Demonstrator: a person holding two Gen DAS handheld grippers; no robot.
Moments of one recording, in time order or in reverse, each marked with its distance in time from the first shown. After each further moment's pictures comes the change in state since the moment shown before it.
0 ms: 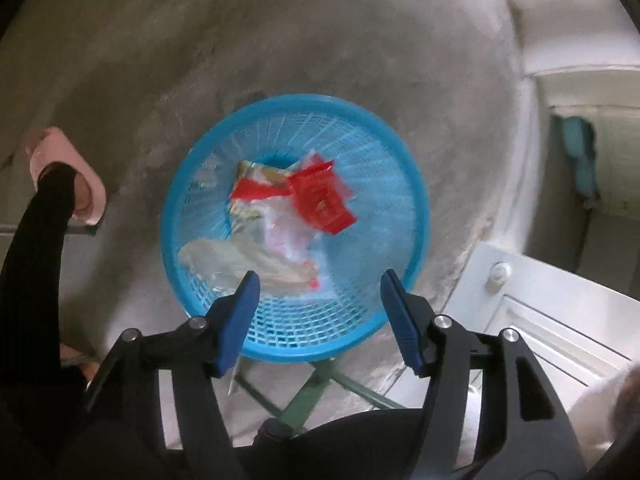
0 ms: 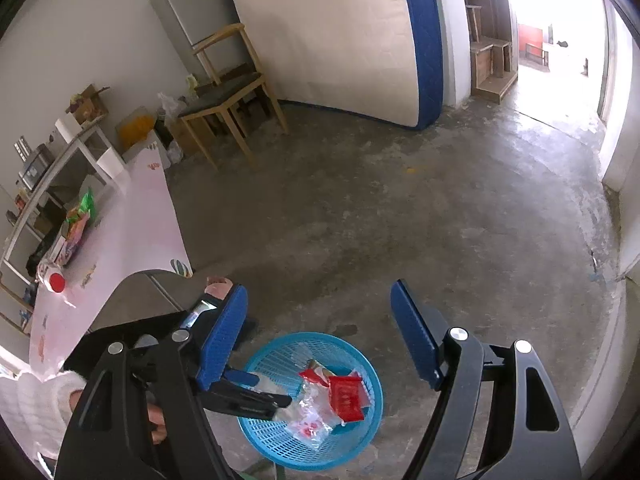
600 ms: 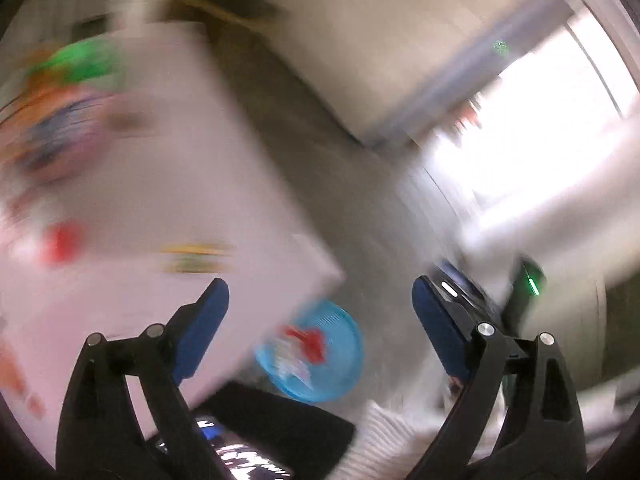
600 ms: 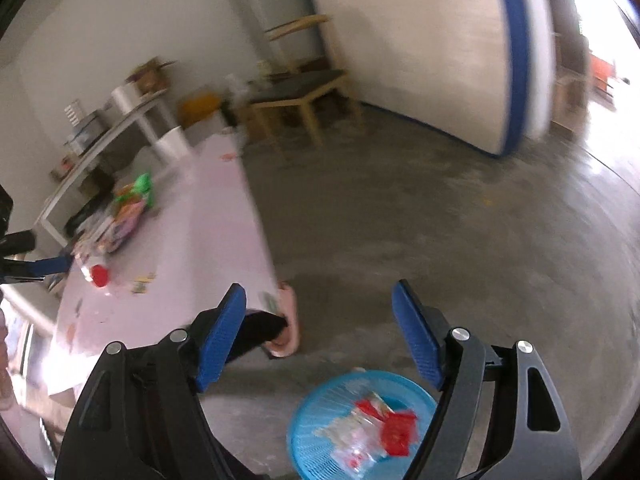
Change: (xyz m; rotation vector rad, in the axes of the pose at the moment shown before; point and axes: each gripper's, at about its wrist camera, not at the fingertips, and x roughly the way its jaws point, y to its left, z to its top) left arm -0.342 0.152 -0.244 -0.509 -0.872 -0.137; right arm 0.038 0.110 0.044 -0.182 0.015 0.210
